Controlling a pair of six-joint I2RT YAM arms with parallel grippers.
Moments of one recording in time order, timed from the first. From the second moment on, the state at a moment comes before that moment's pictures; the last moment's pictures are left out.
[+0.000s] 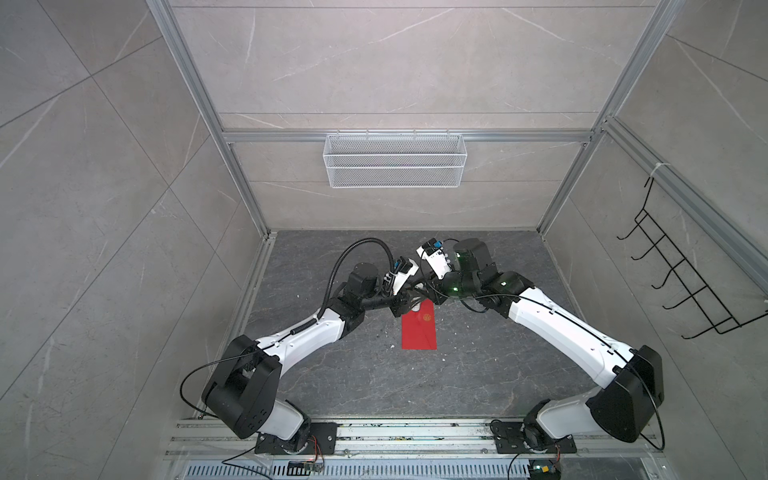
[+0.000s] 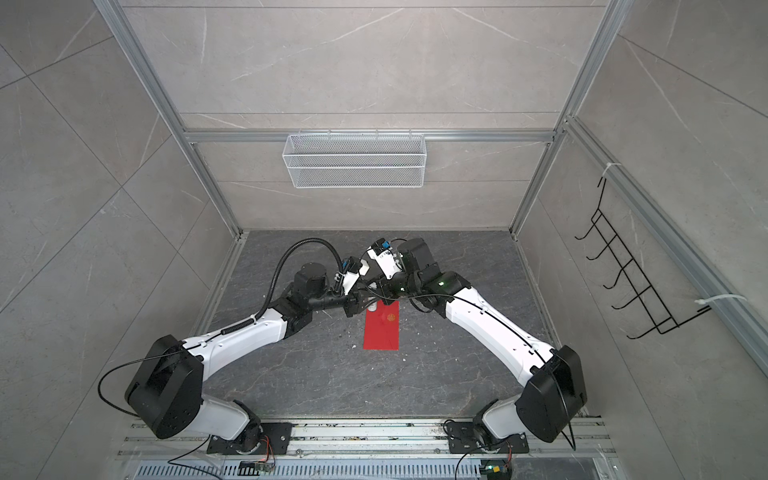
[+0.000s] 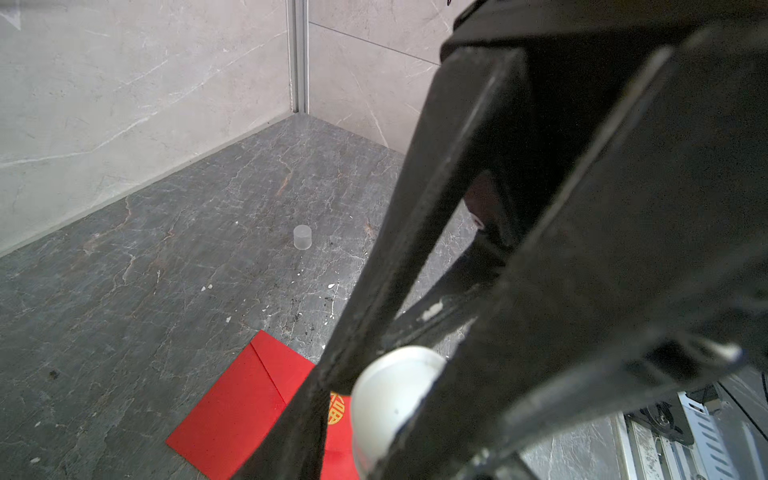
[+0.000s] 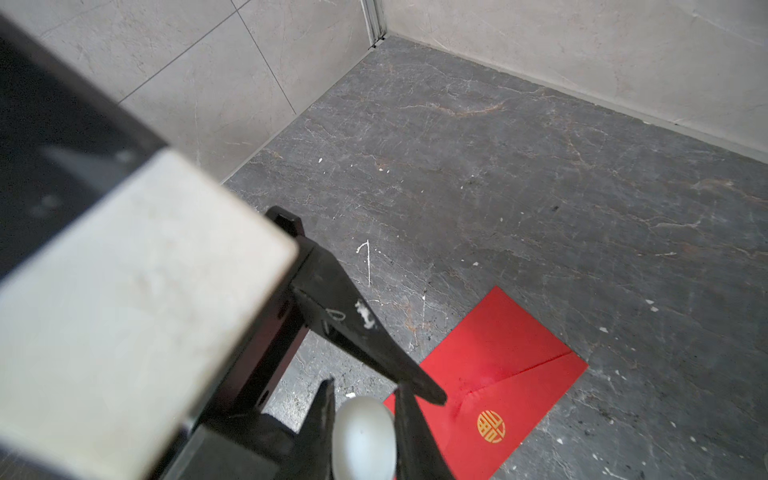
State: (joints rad) left arm -0.63 1.48 0.92 0.24 0.59 0.02; right arm 0.61 1.45 1.29 -0.46 -0.36 0.06
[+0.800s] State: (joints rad) left arm -0.63 1.51 0.90 0.31 0.58 0.01; right arm 0.61 1.41 1.29 -0.41 -0.25 0.15
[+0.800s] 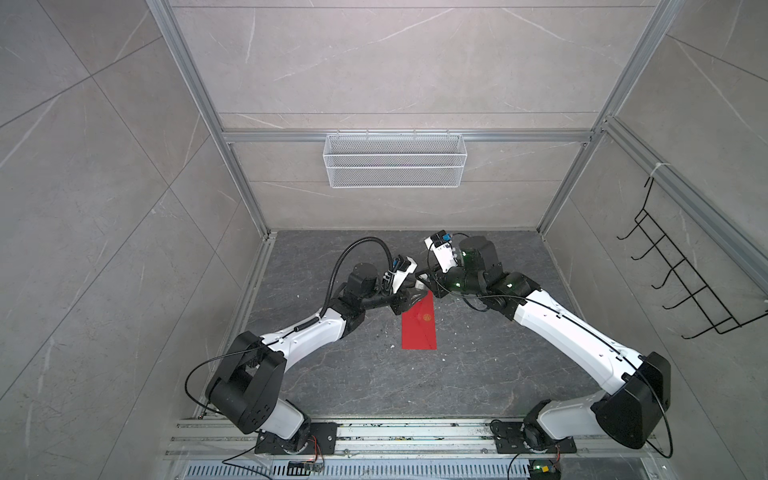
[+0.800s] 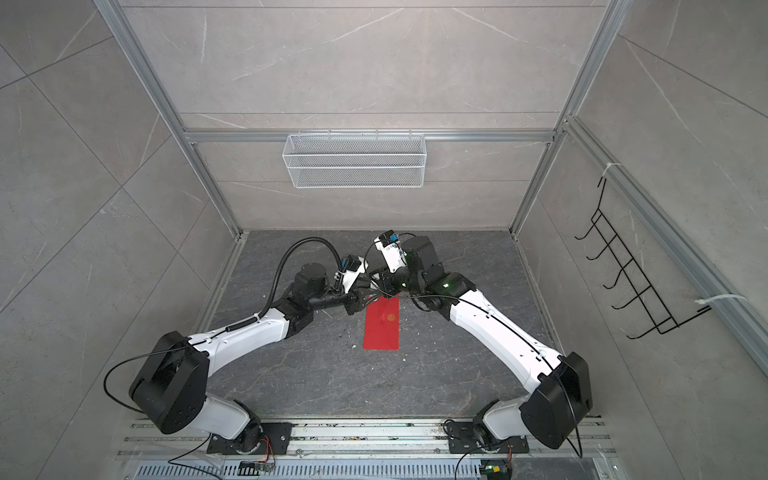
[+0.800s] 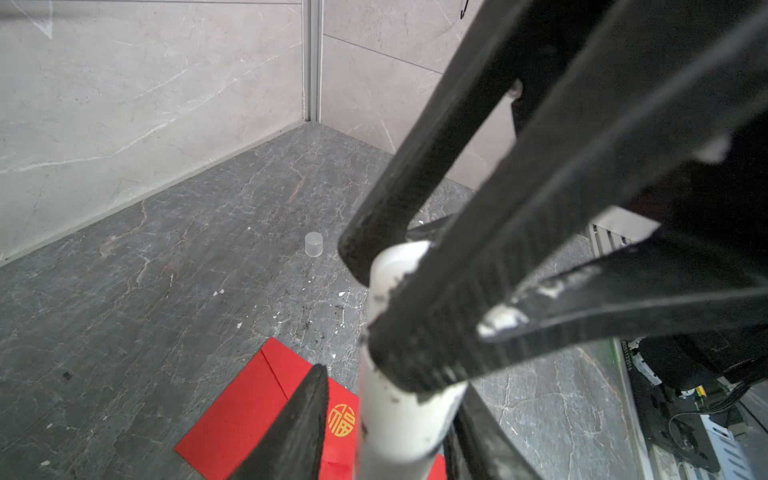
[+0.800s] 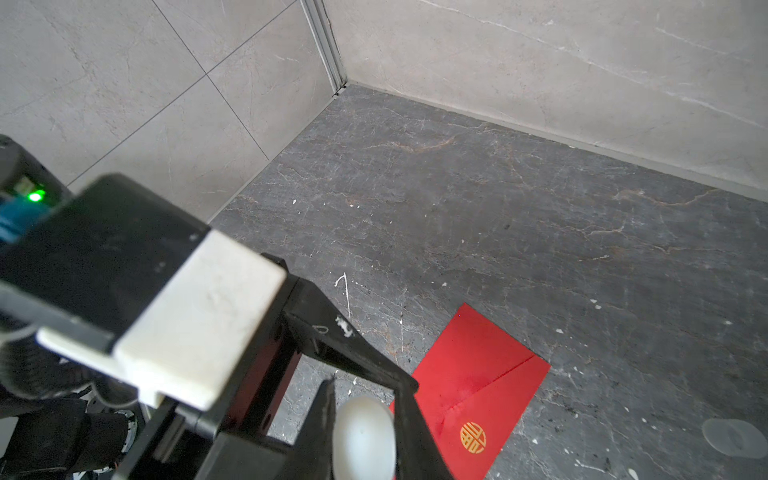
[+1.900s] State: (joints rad) left arm -0.62 1.50 0.85 0.33 0.58 0.08; right arm 0.35 1.42 1.32 -0.51 -0.03 0.15
